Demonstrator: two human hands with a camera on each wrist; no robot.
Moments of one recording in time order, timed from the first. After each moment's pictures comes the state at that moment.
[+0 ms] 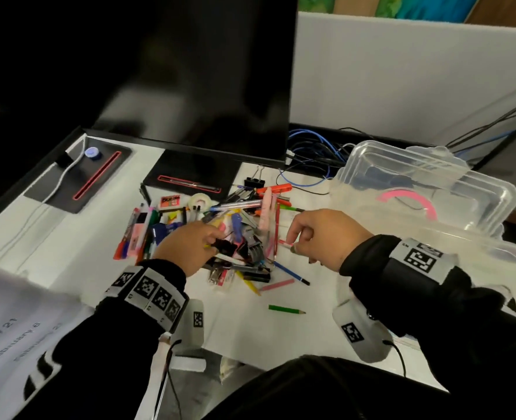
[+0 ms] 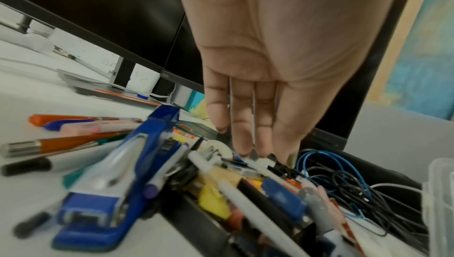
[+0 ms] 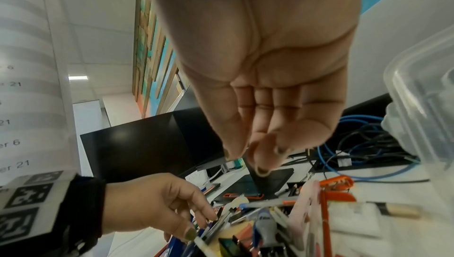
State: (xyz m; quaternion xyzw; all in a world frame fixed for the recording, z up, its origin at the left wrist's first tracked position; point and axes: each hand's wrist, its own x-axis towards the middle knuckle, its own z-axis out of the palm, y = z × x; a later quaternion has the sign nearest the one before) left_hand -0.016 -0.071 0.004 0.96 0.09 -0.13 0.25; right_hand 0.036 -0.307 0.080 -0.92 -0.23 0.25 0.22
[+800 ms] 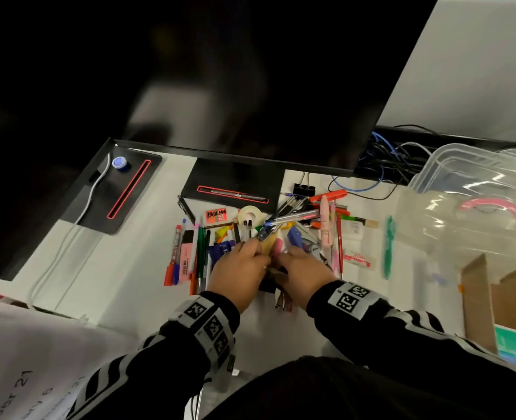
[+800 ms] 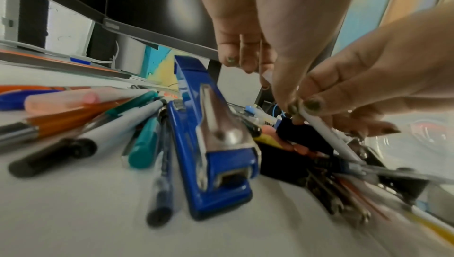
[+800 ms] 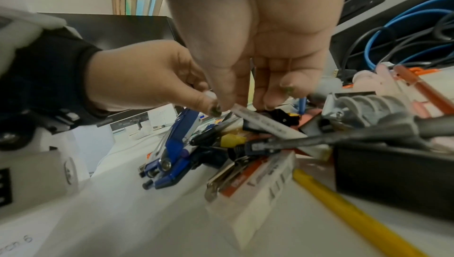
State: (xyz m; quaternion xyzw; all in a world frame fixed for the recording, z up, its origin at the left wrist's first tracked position) left_hand -0.008 -0.014 -0.037 0.99 -0.05 -0.09 0.12; right_hand 0.032 -0.153 -0.029 -0.92 -0.23 0.28 0.14
